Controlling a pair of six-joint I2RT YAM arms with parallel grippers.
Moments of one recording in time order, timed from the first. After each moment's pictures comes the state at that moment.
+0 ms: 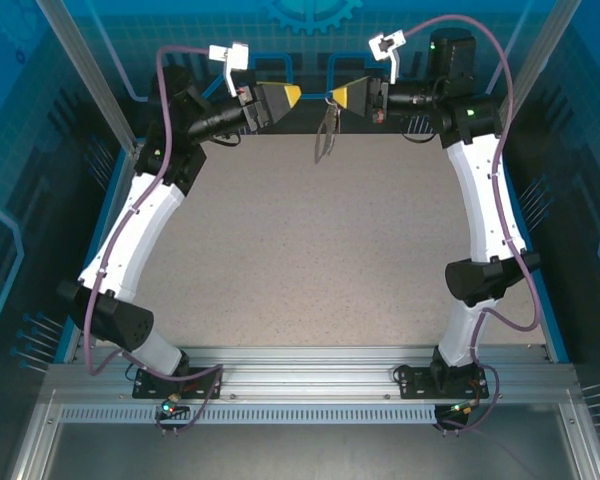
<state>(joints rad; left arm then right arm) -0.29 1.59 1.84 -0.09 0.82 -0.66 0.24 1.90 2.45 -0.86 -1.01 0.20</state>
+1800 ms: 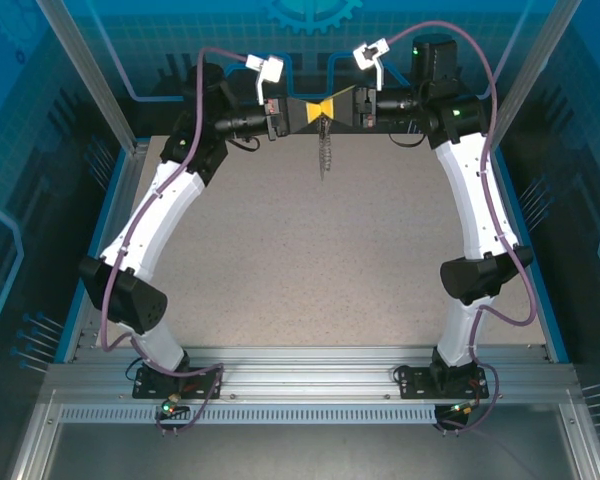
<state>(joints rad) -0.34 1.70 1.87 -0.12 0.93 -0.61 0.27 1.92 2.44 -0.86 -1.05 0.24</state>
